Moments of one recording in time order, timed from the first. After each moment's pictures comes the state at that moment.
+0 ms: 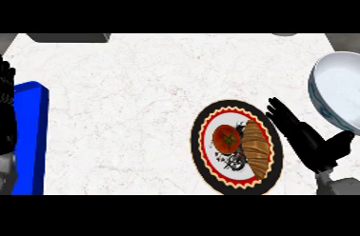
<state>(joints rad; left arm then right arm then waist) -0.12 0.51 -0.02 -1.63 0.06 0.44 -0.07 -0.08 -0.48 0.27 -1.39 -0.47 0.13 -0.07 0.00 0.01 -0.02</state>
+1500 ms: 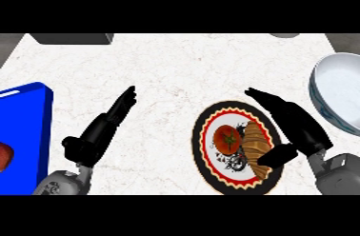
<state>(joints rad) -0.16 0.32 -0.36 -1.57 0.20 0.06 0.02 -0.32 -0.66 0.53 -1.65 0.30 0.02 0.35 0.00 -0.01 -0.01</state>
